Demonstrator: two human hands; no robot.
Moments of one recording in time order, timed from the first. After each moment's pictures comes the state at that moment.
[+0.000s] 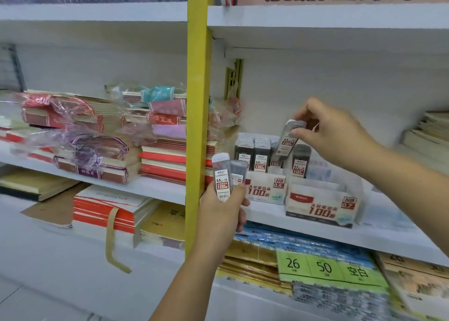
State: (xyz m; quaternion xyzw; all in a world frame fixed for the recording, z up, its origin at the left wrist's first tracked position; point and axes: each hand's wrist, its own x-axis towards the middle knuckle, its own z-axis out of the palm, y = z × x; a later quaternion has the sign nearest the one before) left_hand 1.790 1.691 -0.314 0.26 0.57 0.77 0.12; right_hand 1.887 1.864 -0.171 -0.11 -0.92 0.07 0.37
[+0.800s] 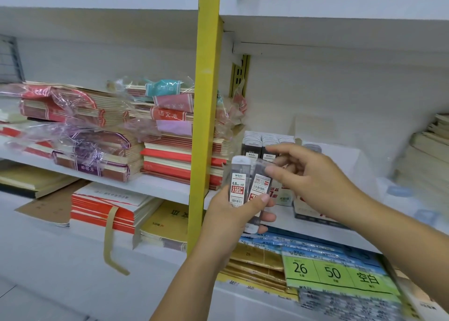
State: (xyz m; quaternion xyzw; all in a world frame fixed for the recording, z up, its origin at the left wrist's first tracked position) left_hand 1.784 1.686 -0.323 0.34 0.49 0.77 0.23; right_hand 1.881 1.815 -0.234 -0.07 -0.91 0.26 0.31
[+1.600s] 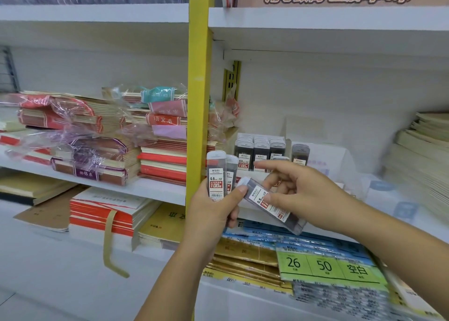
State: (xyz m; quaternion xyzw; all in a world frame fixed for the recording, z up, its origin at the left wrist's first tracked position) left_hand 1.775 1.673 -0.321 0.31 0.52 0.78 0.15; right_hand 1.906 1.797 -0.236 -0.04 -0.93 0.31 0.21
